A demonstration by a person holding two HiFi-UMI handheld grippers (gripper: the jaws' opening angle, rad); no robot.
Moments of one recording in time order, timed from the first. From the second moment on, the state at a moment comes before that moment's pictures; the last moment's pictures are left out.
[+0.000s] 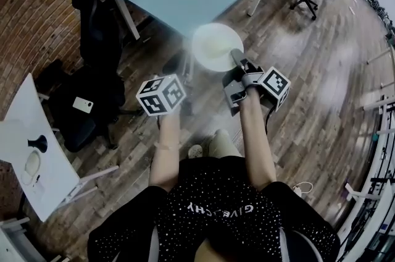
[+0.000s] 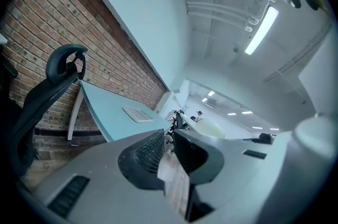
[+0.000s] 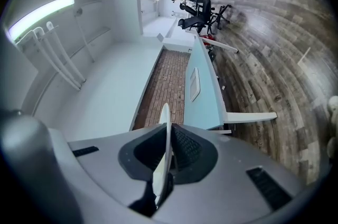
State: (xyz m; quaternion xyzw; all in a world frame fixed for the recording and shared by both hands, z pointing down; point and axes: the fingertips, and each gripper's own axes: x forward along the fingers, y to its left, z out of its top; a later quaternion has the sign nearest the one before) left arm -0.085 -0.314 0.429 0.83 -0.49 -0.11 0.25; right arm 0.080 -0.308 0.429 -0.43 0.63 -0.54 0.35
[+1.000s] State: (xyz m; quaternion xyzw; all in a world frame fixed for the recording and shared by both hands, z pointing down) left arm -0.023 -0.574 0.434 0.80 -0.53 -0.09 0.26; right arm 0.141 -0.593 0.439 -0.40 0.63 -0.59 0.31
